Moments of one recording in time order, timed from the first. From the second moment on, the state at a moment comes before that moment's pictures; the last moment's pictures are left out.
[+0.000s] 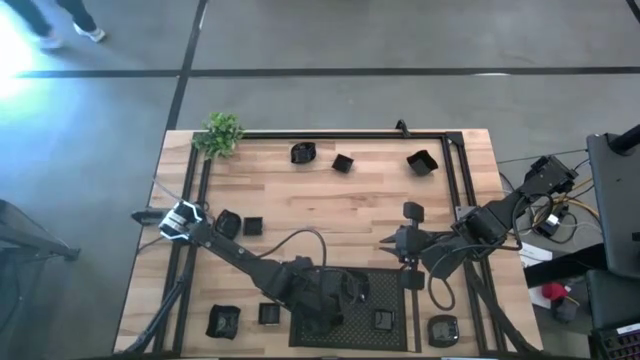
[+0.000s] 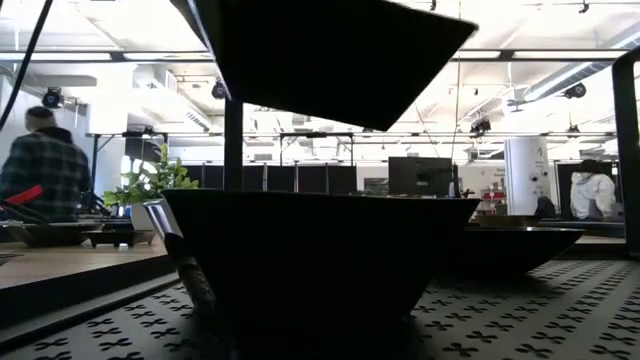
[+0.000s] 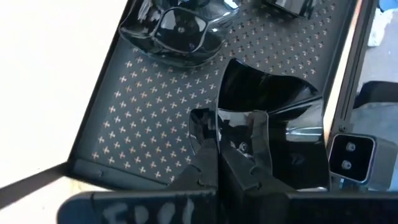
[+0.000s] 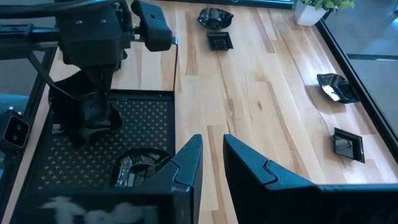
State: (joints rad) left arm -0.51 2.01 1.79 -0.89 -0.17 -0.78; right arm 0.60 1.30 1.29 -0.83 0.58 0.44
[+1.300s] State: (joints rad) left arm -0.51 2.01 1.94 -1.06 -0.30 -0.52; right arm 0.60 1.30 1.29 -0.83 0.58 0.44
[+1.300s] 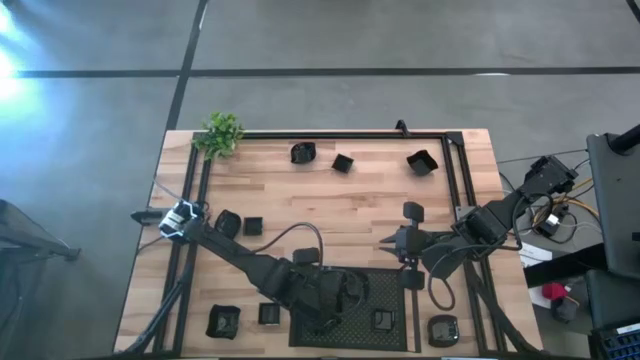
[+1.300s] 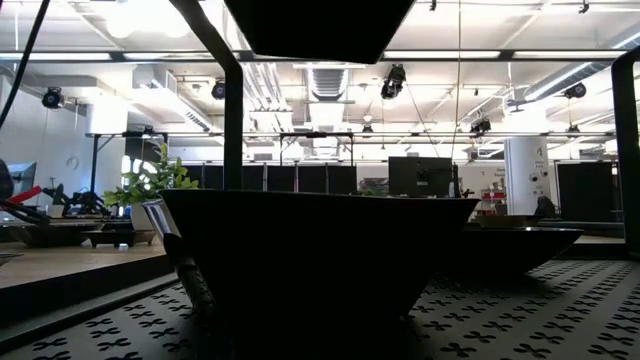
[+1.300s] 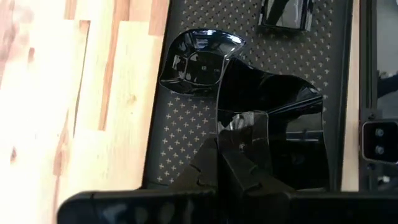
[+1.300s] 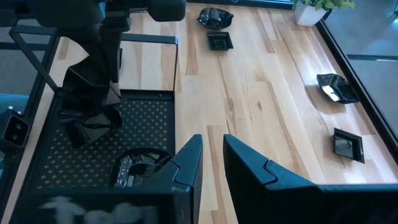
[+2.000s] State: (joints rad) left arm -0.51 2.02 1.91 -0.91 -0.06 0.19; right arm 0.60 1.30 1.29 -0.84 0.58 0.44
